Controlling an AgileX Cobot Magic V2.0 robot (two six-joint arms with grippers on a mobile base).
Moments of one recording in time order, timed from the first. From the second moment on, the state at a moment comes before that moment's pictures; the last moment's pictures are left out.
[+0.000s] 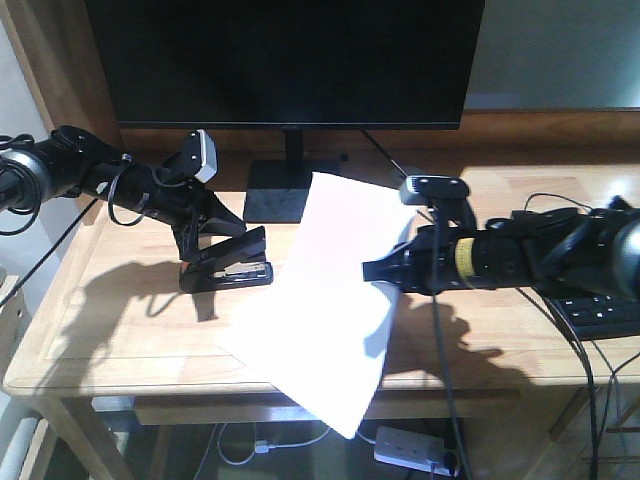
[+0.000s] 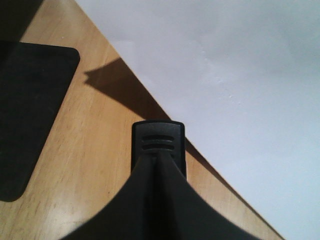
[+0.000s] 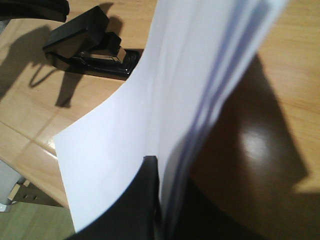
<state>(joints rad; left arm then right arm) -0.05 2.36 -1.88 -1.01 1.10 1.81 0.27 1.82 -1.01 -1.77 -0.43 1.88</state>
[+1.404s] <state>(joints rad) -0.05 2.36 -1.88 -1.01 1.10 1.81 0.35 2.15 -1.34 -1.76 -0.31 1.86</state>
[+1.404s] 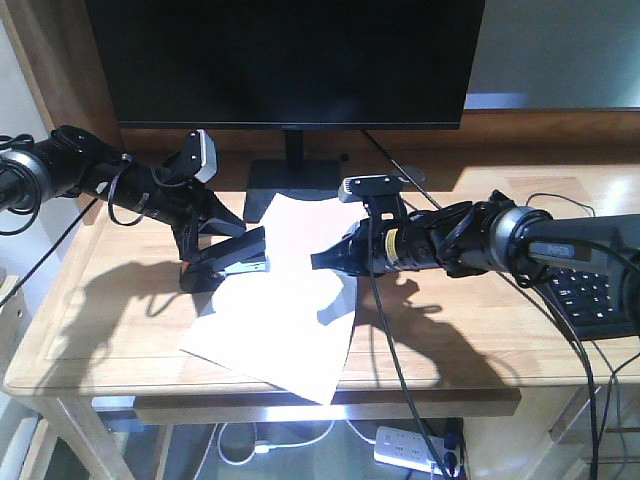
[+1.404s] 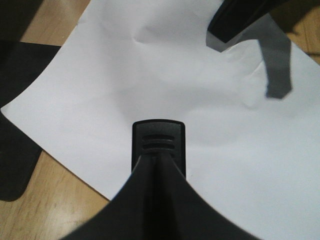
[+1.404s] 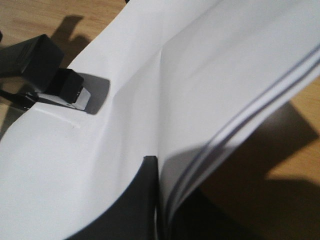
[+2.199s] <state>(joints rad) -0.05 2.36 -1.88 -1.01 1.10 1.81 0.35 2.18 -1.40 -1.75 -0.17 1.84</state>
